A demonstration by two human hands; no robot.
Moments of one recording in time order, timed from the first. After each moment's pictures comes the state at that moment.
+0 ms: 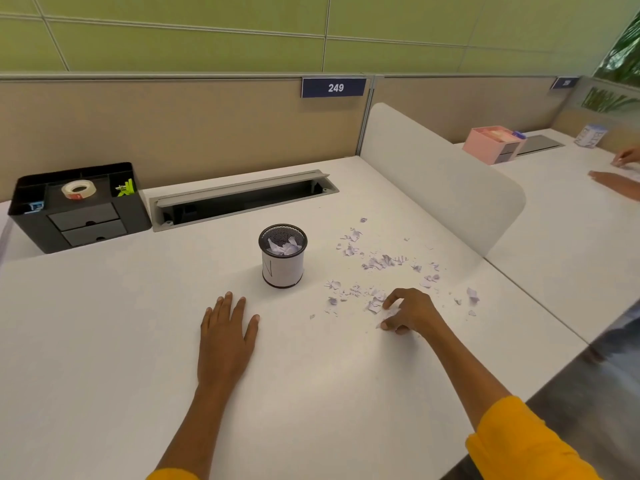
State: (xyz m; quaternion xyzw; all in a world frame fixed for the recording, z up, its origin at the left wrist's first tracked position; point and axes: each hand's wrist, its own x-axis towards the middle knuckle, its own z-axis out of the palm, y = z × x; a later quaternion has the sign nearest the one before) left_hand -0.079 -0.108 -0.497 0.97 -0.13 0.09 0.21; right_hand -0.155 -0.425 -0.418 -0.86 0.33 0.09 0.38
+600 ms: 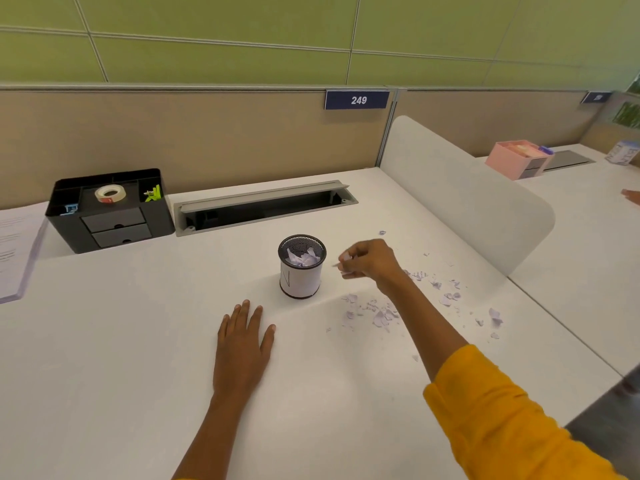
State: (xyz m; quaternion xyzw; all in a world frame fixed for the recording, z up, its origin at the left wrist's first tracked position) left_hand -0.080 -0.108 -0.496 0.97 -0.12 0.07 0.19; right_hand -0.062 -0.351 -0.355 -0.80 0.18 -0.02 0.57
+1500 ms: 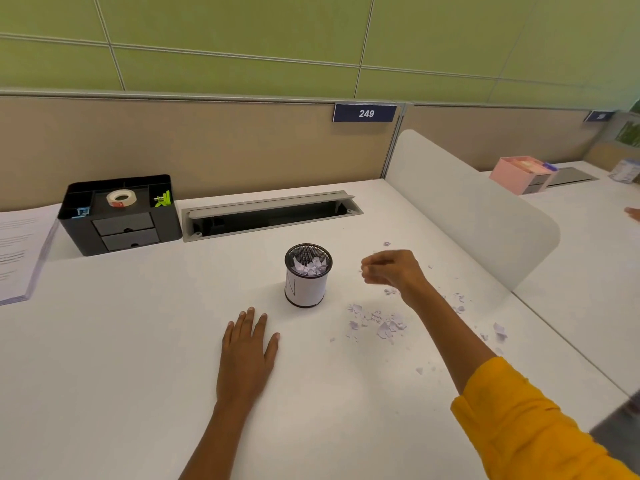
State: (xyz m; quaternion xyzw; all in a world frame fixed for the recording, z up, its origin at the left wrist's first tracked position) left_hand -0.079 -0.106 -0.498 0.97 -0.12 0.06 0.20; right_hand -0.065 -0.380 -0.357 -0.76 0.20 -0.06 0.61
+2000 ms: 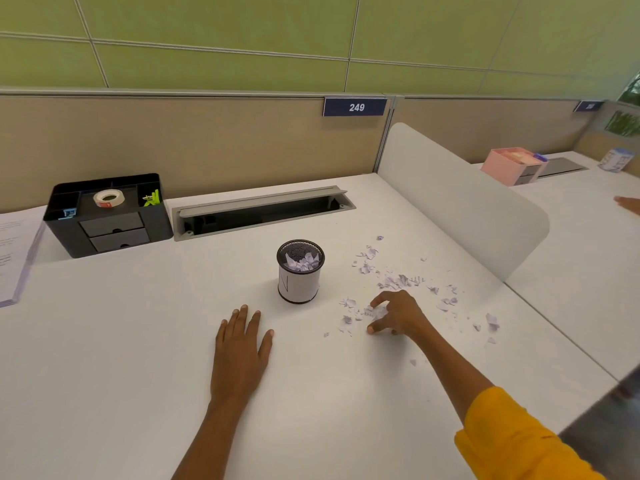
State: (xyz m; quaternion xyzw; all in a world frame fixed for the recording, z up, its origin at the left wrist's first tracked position) left_hand -0.079 -0.108 -0.500 0.97 -0.12 0.08 0.19; right_hand -0.106 -0.401 -0.417 -0.90 0.26 0.10 0.33
